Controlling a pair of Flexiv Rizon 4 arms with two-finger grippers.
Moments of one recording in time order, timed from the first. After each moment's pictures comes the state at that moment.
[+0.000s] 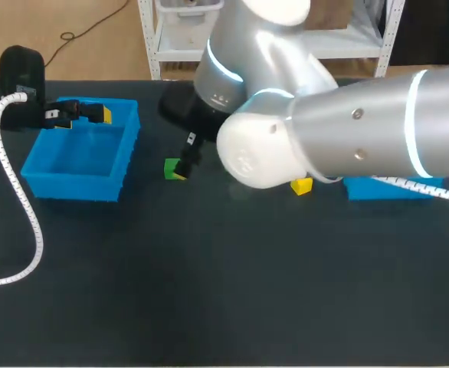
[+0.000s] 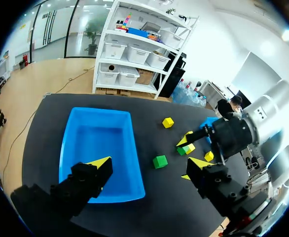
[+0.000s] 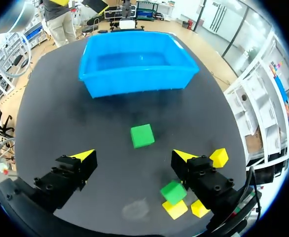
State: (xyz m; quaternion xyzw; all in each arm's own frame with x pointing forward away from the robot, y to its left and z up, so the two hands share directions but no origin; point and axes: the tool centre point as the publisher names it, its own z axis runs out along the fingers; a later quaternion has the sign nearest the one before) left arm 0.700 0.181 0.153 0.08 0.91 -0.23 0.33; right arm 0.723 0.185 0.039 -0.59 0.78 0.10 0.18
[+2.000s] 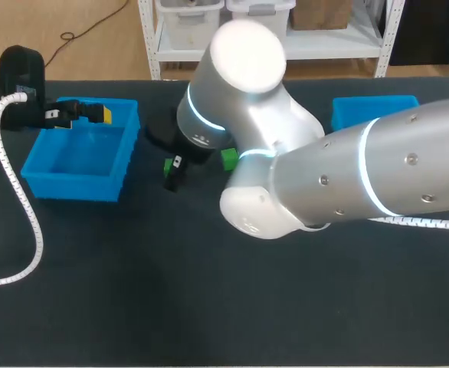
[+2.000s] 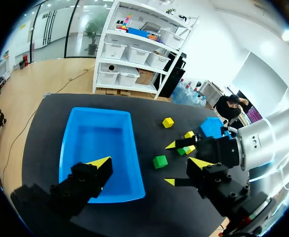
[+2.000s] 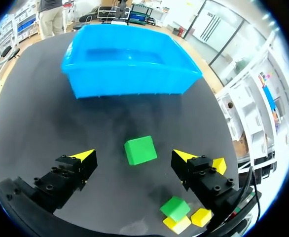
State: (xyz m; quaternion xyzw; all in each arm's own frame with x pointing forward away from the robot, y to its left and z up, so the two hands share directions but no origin) left arm 0.700 0.181 0.153 0.08 0.91 -0.23 0.33; right arm 0.734 0.209 0.007 -0.59 0.77 0.04 0.25
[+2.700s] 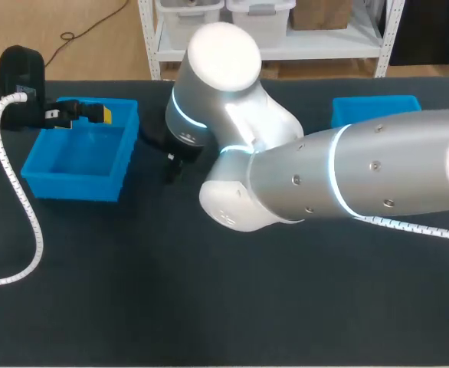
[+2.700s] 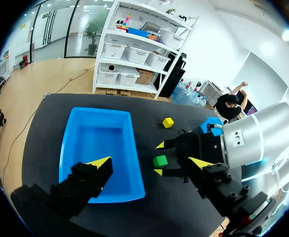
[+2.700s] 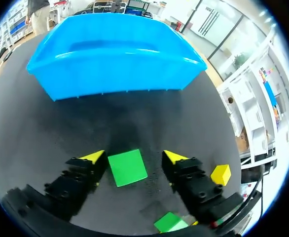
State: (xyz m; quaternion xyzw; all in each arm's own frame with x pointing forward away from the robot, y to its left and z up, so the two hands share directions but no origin) left arm 0.700 0.181 0.153 0.08 0.91 -0.23 0.33; right arm 0.758 0.218 -0.015 -0.57 0.79 0.02 0.23
